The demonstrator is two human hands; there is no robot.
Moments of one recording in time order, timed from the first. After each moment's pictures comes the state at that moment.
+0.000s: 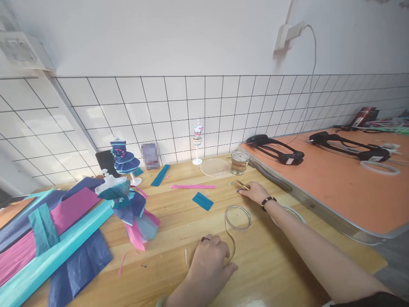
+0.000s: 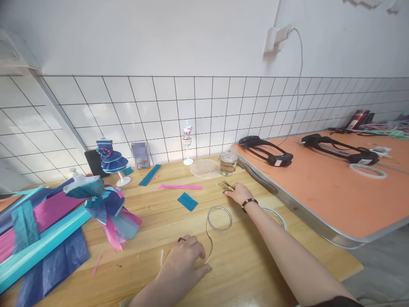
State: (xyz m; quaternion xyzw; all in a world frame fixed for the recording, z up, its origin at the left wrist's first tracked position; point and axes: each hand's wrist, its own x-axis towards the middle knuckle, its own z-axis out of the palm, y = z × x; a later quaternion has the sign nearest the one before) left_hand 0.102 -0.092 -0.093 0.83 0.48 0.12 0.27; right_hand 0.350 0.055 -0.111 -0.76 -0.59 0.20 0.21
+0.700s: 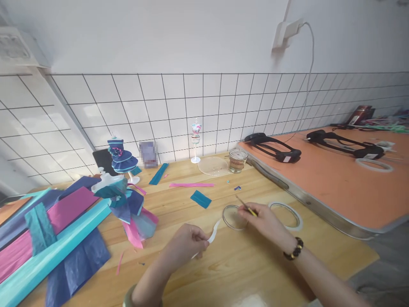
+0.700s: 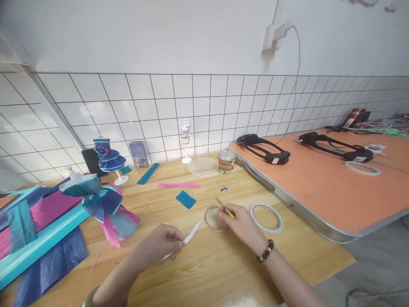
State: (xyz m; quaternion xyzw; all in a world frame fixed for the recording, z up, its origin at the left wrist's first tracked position) left_hand 0.054 -0.065 -0.069 0.64 0.53 0.15 0.54; right_hand 0.304 -0.058 -0.082 -0.62 -0.62 0.29 0.37
